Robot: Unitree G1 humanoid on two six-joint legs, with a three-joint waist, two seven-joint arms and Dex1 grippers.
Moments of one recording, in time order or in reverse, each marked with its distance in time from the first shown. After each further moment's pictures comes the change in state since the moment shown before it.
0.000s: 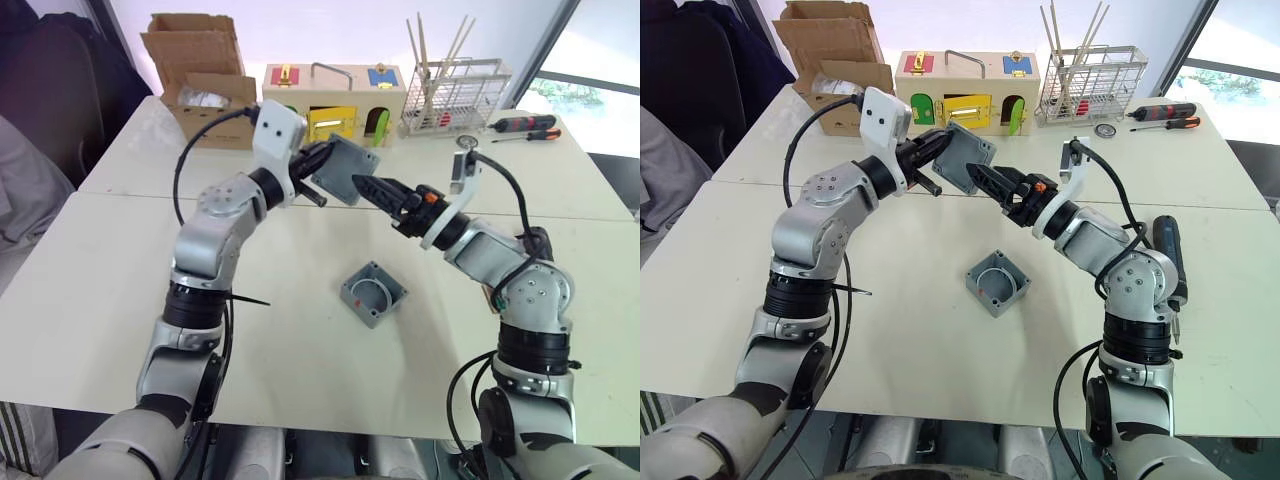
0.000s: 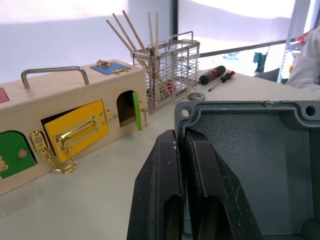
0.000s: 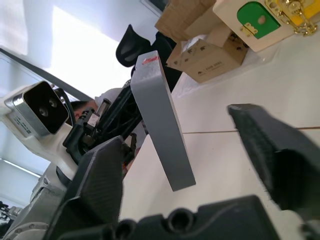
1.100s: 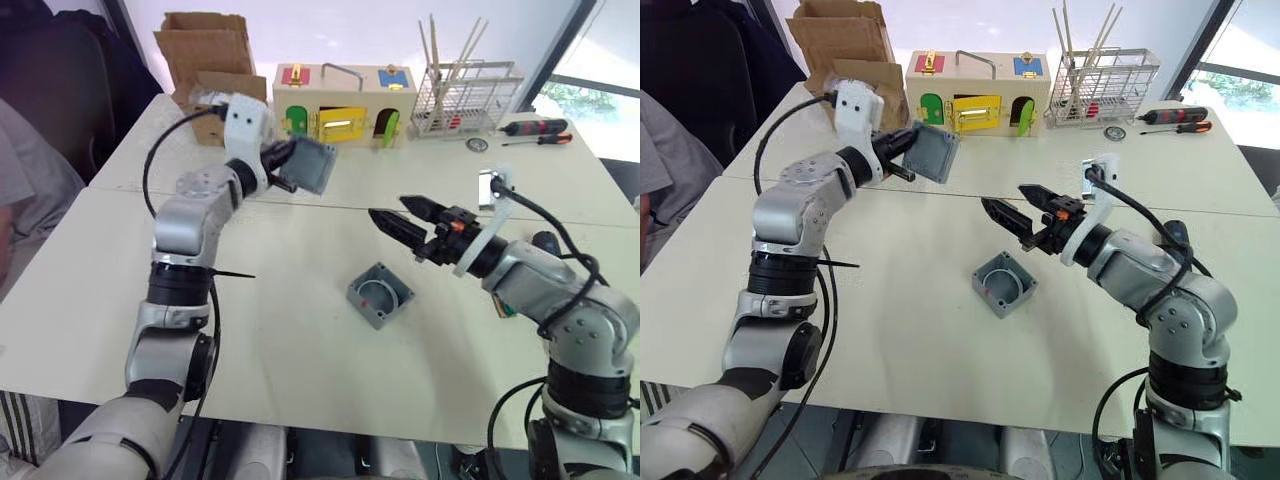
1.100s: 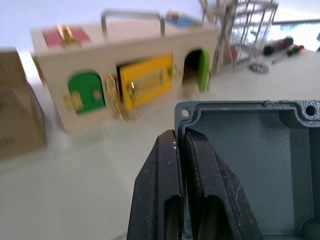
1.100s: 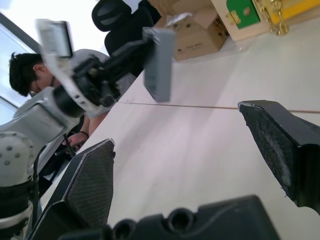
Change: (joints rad) left arm -0.067 0.070 0.088 0.146 0.051 0.034 0.027; right arm 0.125 -0.169 0.023 -0.203 0.004 0.060 -0.003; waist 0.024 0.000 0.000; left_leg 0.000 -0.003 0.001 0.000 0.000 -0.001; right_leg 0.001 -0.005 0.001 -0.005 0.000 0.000
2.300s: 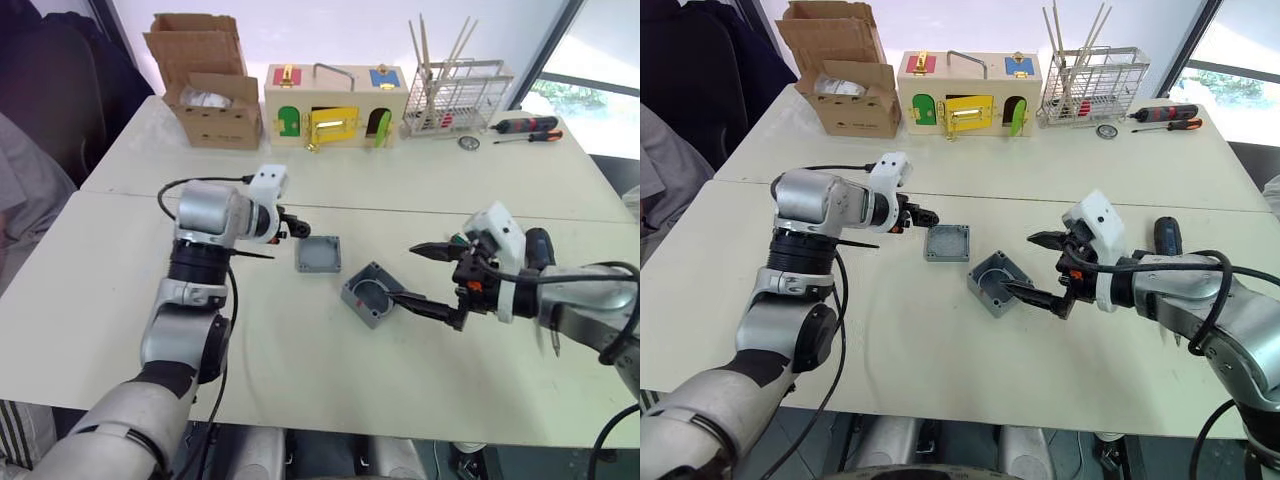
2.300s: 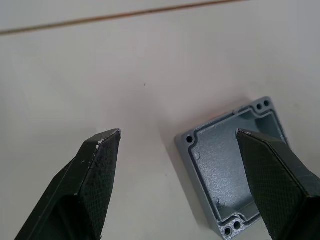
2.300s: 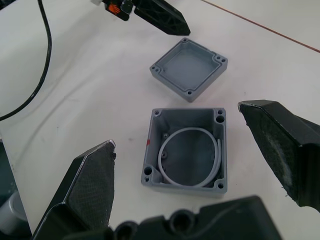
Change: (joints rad) left arm -0.146 -0.075 -0.033 0.211 0.098 0.821 -0.006; right arm 0.230 -0.519 0.070 -0.330 -0.196 -0.008 0.333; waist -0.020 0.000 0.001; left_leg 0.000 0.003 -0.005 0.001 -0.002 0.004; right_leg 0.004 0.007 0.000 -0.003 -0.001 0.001
